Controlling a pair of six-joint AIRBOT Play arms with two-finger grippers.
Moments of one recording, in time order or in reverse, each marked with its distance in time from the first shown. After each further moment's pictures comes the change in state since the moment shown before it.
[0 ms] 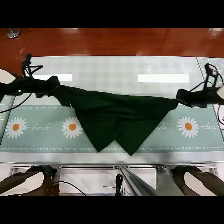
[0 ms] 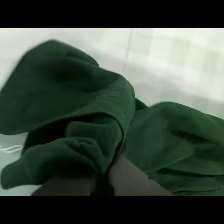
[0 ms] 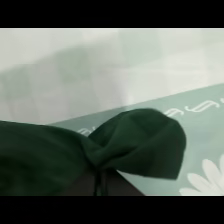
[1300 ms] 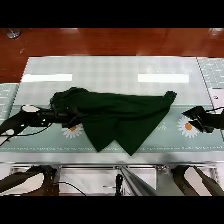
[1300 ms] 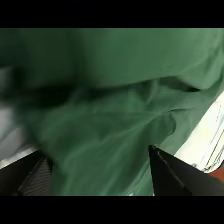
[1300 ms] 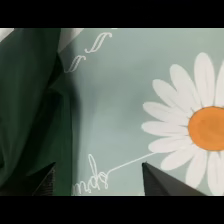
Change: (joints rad) left arm -0.095 -0.042 -0.467 -0.511 0.037 0.348; right arm -0.514 0.164 -0.317 0.398 0.121 -0.317
